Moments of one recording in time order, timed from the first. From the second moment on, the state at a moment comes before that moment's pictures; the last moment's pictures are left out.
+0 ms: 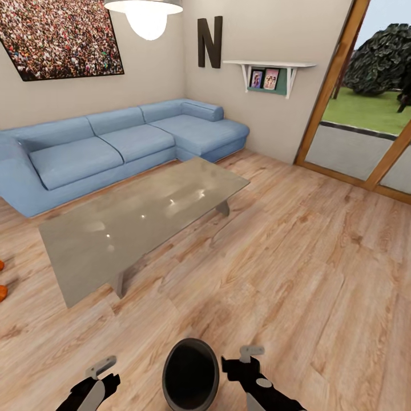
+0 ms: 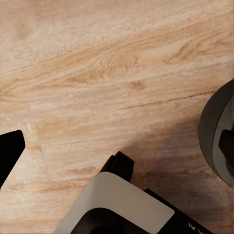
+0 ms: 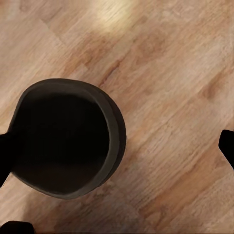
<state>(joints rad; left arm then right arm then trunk) -0.35 0.10 -0.03 -0.60 0.62 0.32 0.41 -0.53 0.12 0.61 -0.24 -0.58 -0.16 -0.09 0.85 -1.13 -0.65</state>
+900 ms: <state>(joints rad) -0.38 0.06 -0.13 -0.53 0.53 0.19 0.05 -0.53 0.17 0.66 -0.25 -0.57 0.03 -0.07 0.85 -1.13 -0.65</state>
